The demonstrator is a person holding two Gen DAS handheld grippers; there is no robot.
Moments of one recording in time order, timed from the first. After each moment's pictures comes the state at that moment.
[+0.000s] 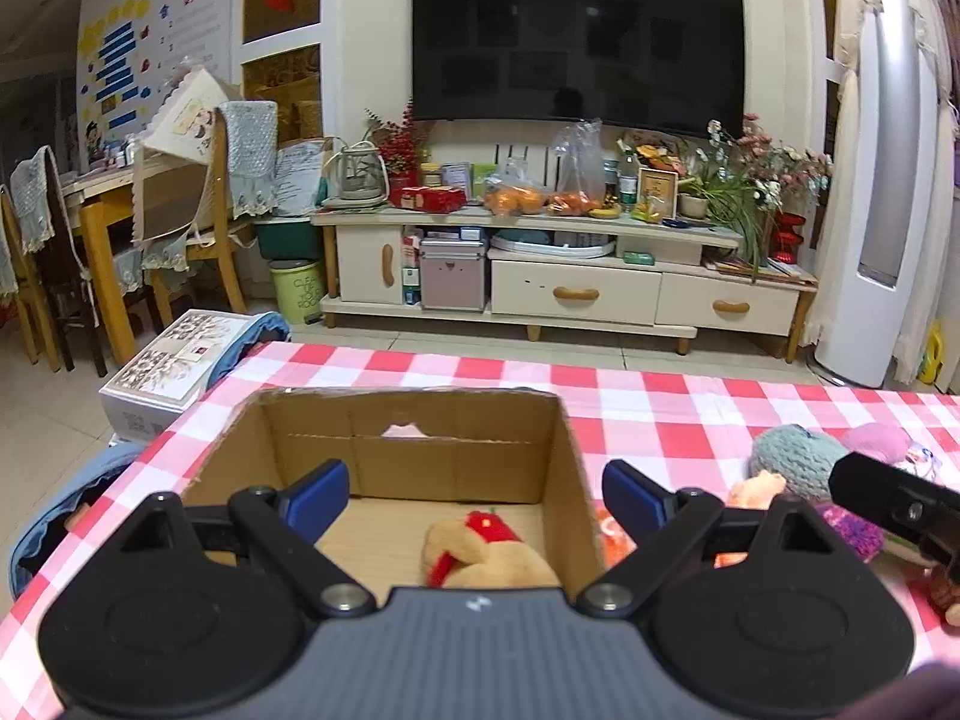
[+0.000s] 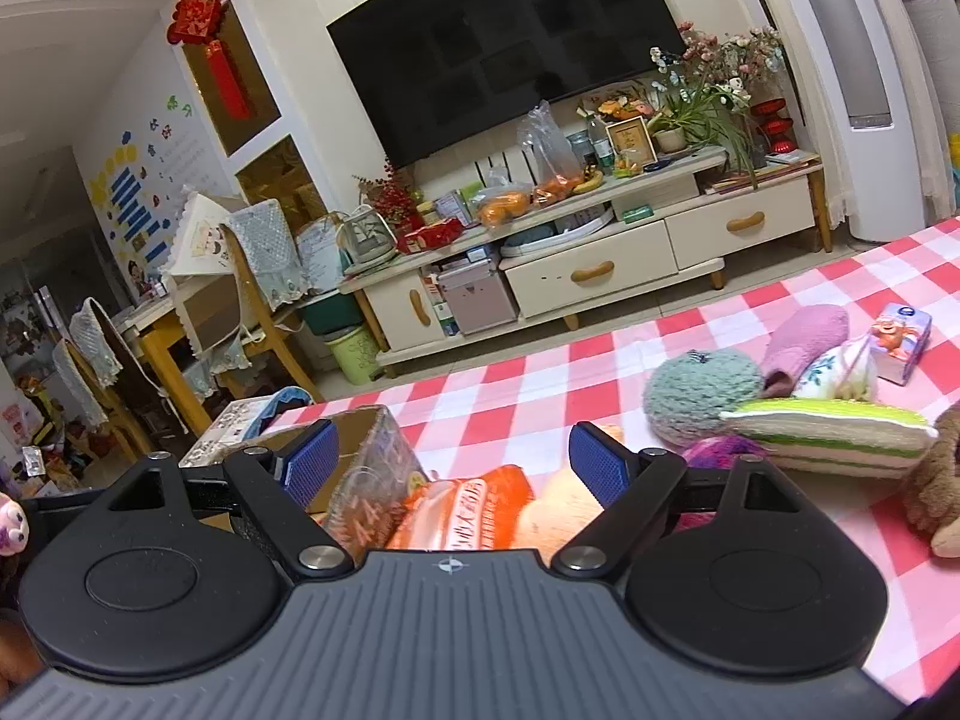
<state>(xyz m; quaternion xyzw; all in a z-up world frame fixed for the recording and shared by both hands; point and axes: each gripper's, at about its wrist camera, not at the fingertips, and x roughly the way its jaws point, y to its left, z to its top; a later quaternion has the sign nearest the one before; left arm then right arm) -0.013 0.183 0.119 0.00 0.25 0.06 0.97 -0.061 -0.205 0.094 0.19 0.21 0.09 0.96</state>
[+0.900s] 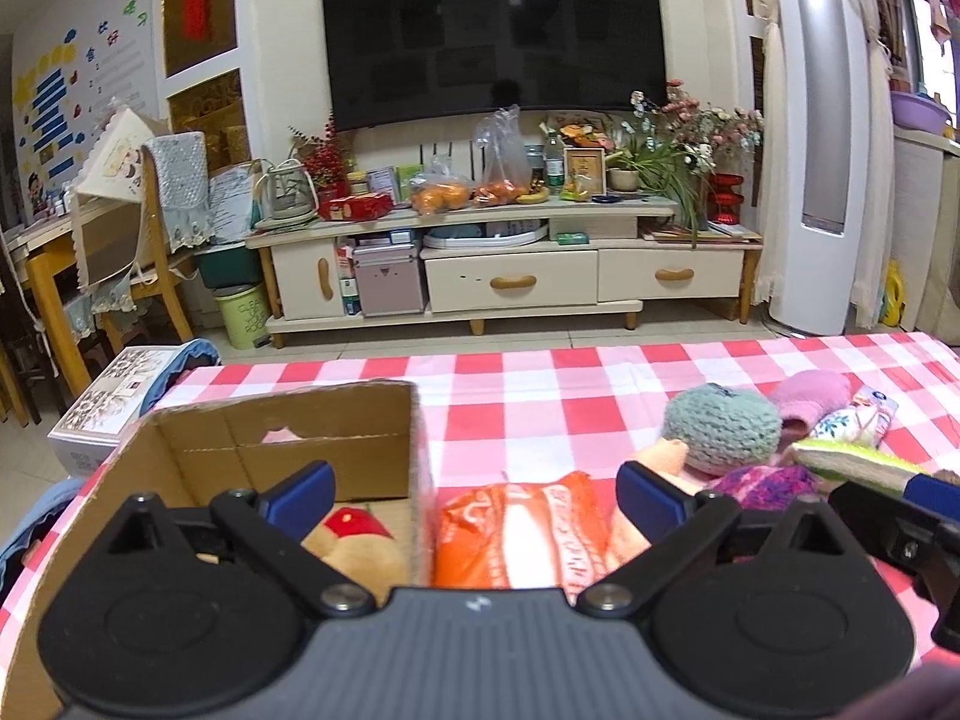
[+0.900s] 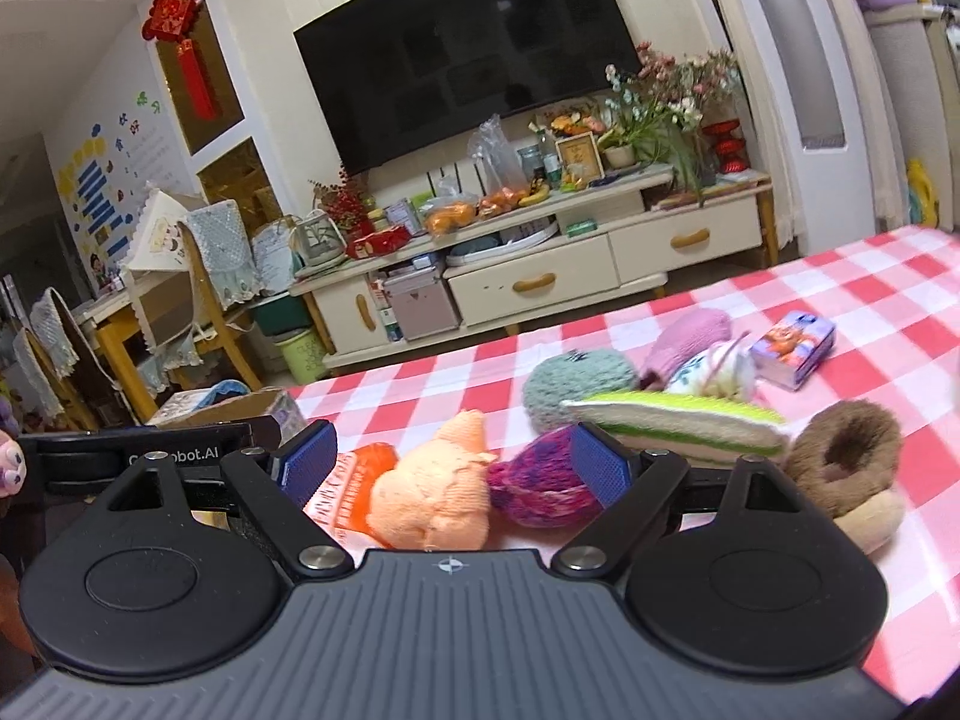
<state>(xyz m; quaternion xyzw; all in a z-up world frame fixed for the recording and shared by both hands) -0.014 0.114 0.108 0.05 0.25 0.01 0.97 -0.071 -0.203 0.087 0.16 0.20 0.04 0.97</state>
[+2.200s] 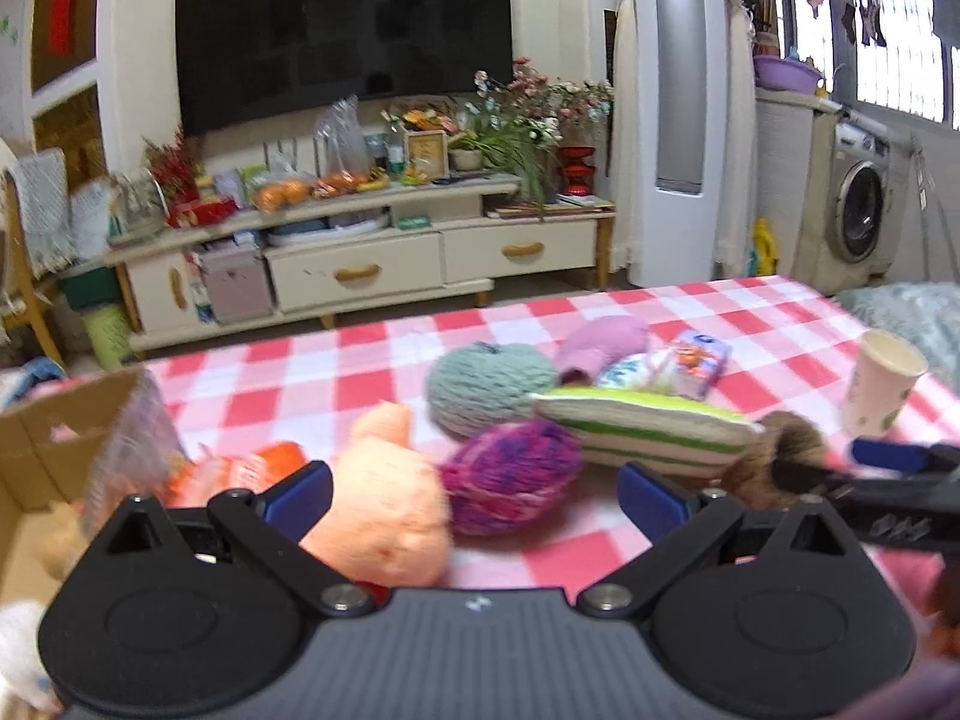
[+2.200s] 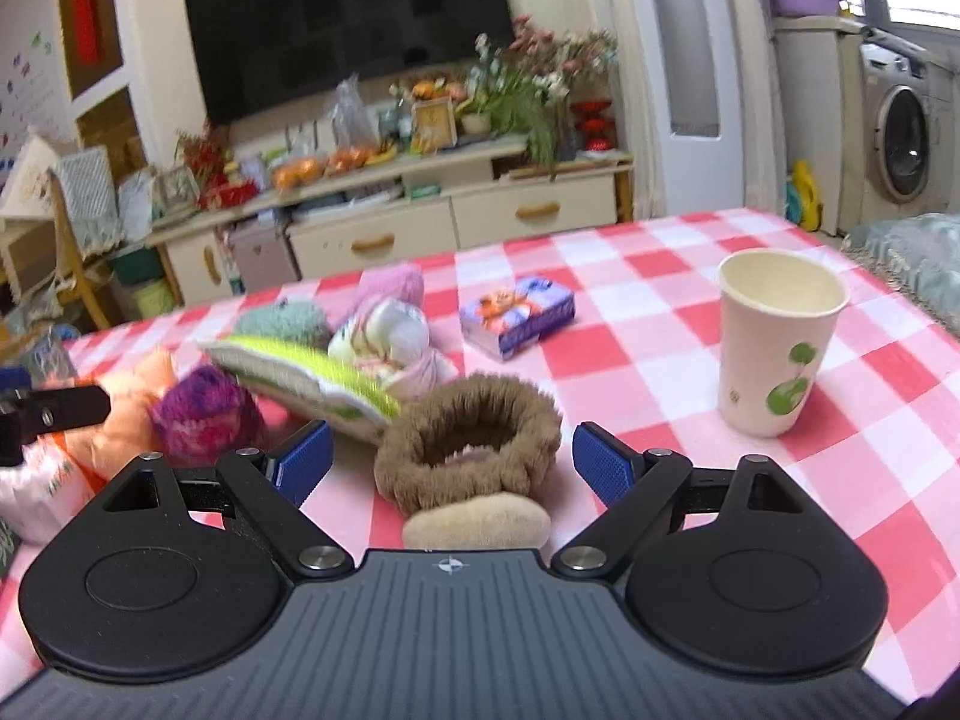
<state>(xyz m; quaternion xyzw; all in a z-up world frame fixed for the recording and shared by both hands) -0.029 0.015 0.081 0.05 0.27 -0.13 0.95 -0.057 -0.276 0.041 0.11 0.26 -0.07 0.96</state>
